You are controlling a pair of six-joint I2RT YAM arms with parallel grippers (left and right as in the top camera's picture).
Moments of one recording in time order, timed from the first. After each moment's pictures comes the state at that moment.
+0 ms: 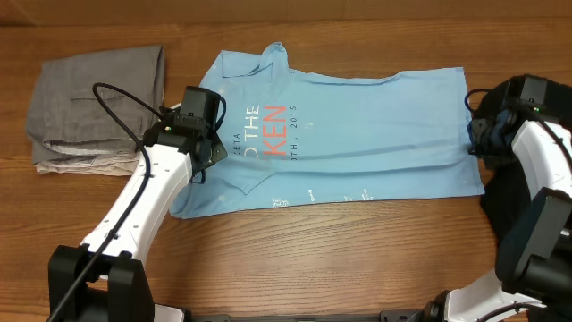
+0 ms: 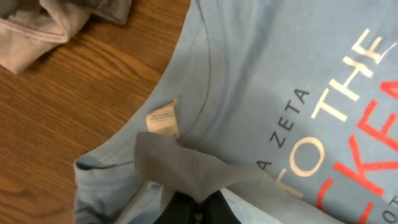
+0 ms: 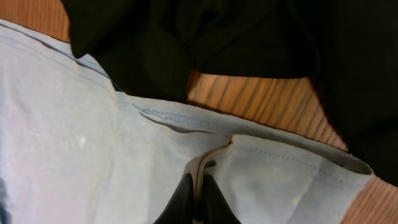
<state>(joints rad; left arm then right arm) -0.21 1.60 1.15 -0.79 -0.24 -0.68 -0.33 1.80 1.26 -0.72 0.04 0.96</state>
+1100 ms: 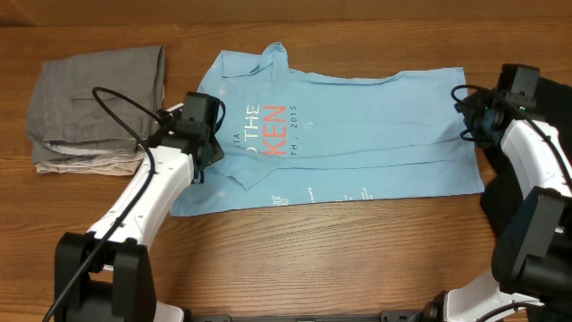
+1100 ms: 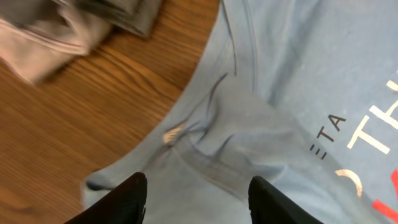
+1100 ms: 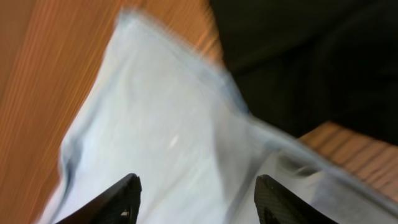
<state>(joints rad) -0.20 1.62 1.11 -0.73 -0.31 -0.68 -0.27 1.80 1.28 -0.53 -0.07 0.72</state>
